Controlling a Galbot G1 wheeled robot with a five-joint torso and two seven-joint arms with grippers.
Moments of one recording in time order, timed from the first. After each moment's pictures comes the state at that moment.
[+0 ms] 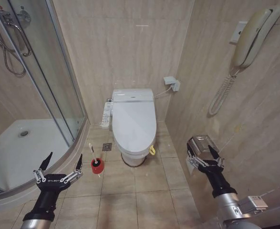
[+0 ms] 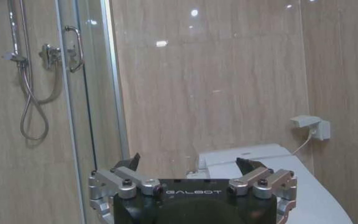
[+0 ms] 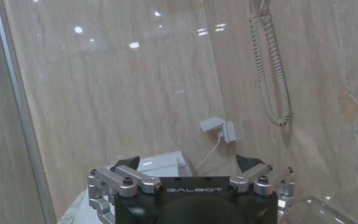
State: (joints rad) left arm 1.90 -1.33 -0.73 -2.50 -0.18 -0.06 -0.06; right arm -1.72 1.33 0.70 2.37 0.51 0.03 0.04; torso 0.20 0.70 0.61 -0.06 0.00
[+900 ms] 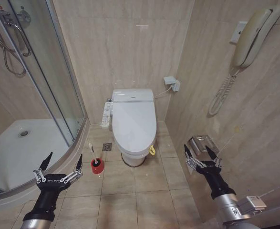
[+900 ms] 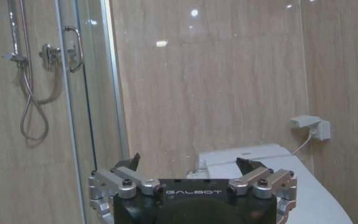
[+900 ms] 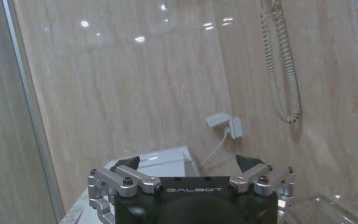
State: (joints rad) left arm 1.90 -1.33 -0.73 -2.50 -0.18 -0.06 -0.06; right arm -1.73 1.33 0.70 2.39 0.49 -0.01 0.02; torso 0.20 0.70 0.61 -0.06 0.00
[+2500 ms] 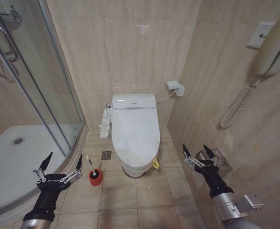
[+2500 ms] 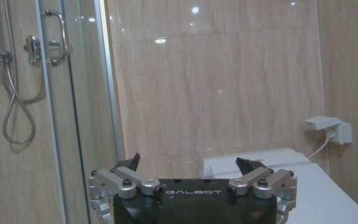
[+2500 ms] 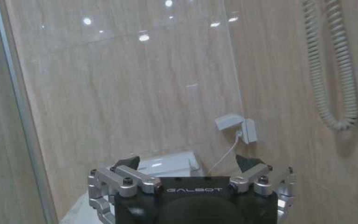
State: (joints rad) left arm 1.90 -1.33 -0.73 -2.50 -0.18 -0.06 -0.06; right arm -1.71 1.32 0.69 2.37 0.49 -0.01 0.01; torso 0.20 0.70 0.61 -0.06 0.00
